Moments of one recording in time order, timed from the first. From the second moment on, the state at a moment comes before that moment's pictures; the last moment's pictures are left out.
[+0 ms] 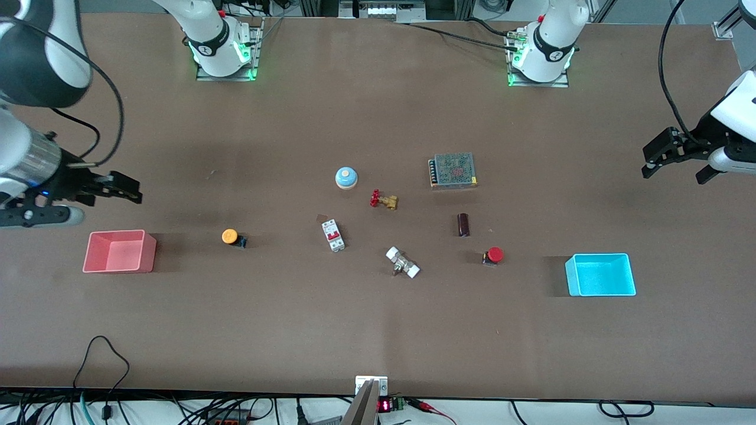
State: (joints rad) left arm 0.04 -0.04 -0.04 -1.74 -0.02 1.88 0.11; right arm 0.16 0.23 -0.16 -1.49 0.05 1.68 -0.04
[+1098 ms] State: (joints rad) left arm 0.05 -0.06 -0.04 -1.66 -0.02 1.79 0.10; right arm 0.08 0.13 -0.16 -1.45 0.02 1.51 -0.05
